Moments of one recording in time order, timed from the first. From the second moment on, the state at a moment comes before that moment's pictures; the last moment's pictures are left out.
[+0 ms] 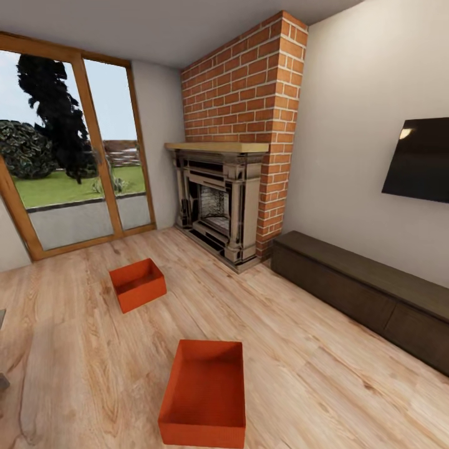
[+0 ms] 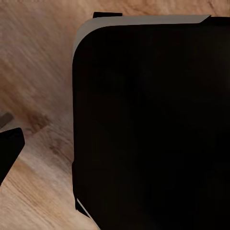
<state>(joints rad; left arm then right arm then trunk) 0.00 0.01 0.01 -0.07 0.03 -0.01 0.00 -0.12 -0.05 0.67 0.03 -0.46 -0.13 -0.02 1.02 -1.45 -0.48</state>
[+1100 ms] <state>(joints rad) 0.00 0.01 0.01 -0.07 0.03 0.00 0.00 -0.12 -0.05 0.67 0.03 -0.46 -0.13 -0.02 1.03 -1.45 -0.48</state>
